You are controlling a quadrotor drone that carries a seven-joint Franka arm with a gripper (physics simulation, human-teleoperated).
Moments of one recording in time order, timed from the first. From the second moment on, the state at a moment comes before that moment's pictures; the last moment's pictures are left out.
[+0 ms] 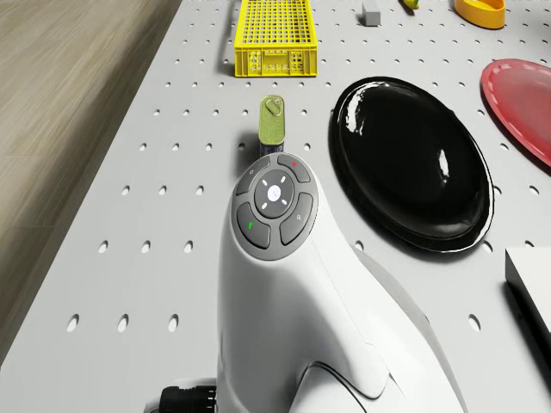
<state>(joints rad) -1.08 -1.17 1.30 -2.89 -1.93 1.25 1.61</state>
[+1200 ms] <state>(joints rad) -1.11 -1.28 1.33 -2.88 -1.88 1.35 1.64</state>
